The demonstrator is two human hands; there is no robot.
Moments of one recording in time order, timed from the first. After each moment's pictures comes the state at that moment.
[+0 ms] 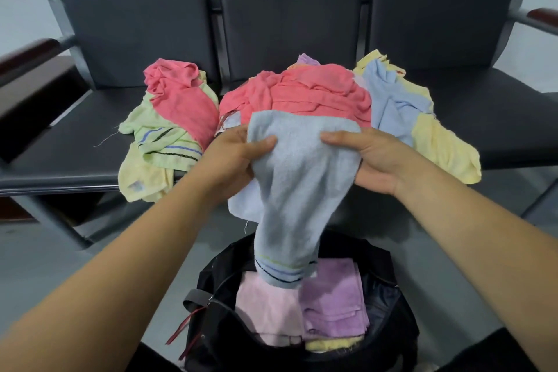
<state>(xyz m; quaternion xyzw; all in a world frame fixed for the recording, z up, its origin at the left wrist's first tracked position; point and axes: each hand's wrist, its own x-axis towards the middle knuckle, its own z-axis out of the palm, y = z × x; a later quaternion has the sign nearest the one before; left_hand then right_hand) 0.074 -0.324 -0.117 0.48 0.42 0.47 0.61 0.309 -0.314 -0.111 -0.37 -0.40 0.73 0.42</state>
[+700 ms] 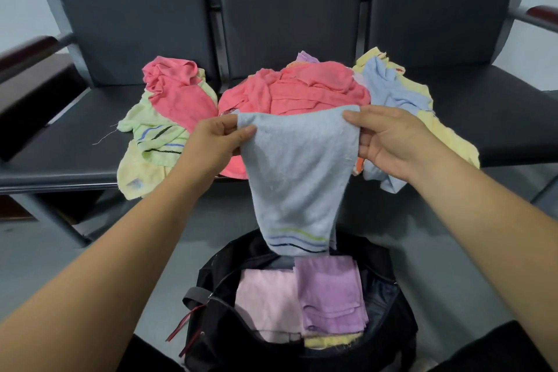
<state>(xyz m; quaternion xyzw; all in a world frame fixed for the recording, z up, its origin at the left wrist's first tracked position) 0.049 -0.313 -0.119 0.59 0.49 0.49 0.42 0.324 -0.308 -0.099 -0.44 -0.41 0.62 0.51</state>
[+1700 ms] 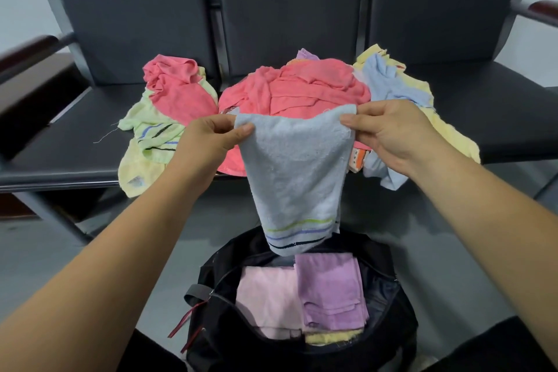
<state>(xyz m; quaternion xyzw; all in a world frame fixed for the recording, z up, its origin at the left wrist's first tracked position) 0.057 -0.331 -0.108 0.58 0.51 0.50 0.40 0.327 -0.306 -0.101 -0.49 -0.47 0.53 0.51</state>
